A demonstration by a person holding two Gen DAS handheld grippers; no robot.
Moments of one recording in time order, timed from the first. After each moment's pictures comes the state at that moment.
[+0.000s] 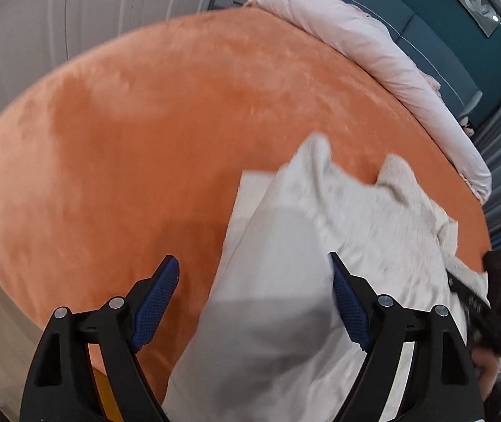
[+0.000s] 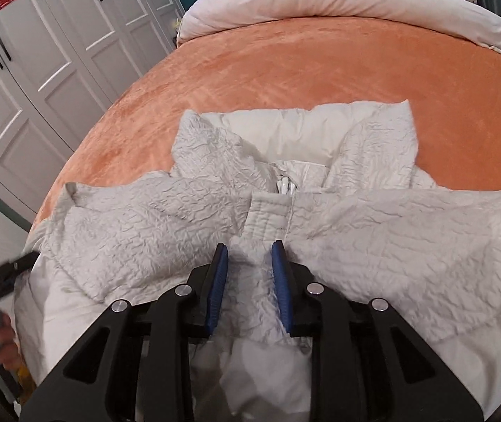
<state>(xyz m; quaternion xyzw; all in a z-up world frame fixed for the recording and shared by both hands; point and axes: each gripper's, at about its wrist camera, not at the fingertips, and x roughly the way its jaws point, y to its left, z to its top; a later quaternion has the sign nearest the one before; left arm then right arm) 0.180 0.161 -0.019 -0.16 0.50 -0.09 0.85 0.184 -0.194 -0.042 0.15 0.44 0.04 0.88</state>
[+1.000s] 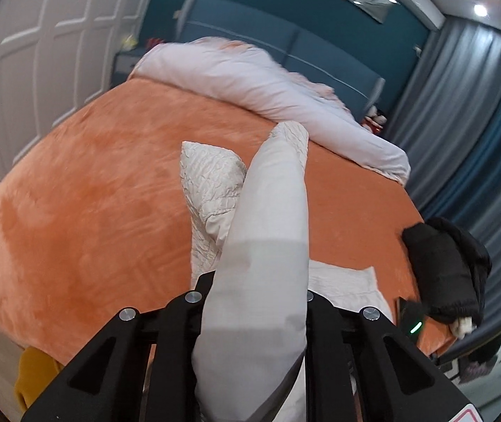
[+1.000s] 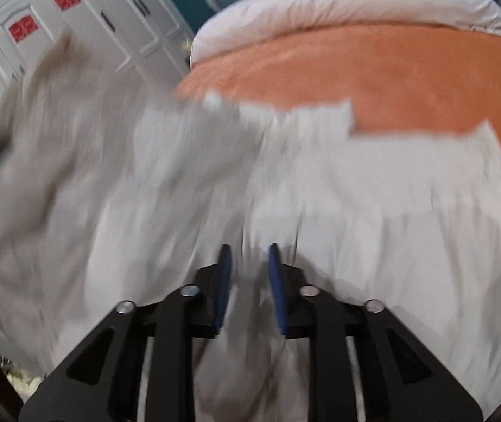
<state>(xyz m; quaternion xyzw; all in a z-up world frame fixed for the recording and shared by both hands) 0.093 0.001 0.169 -0.09 0.38 -0.24 0.89 0.064 -0.223 -0.002 0.20 0.42 0.08 0.88</state>
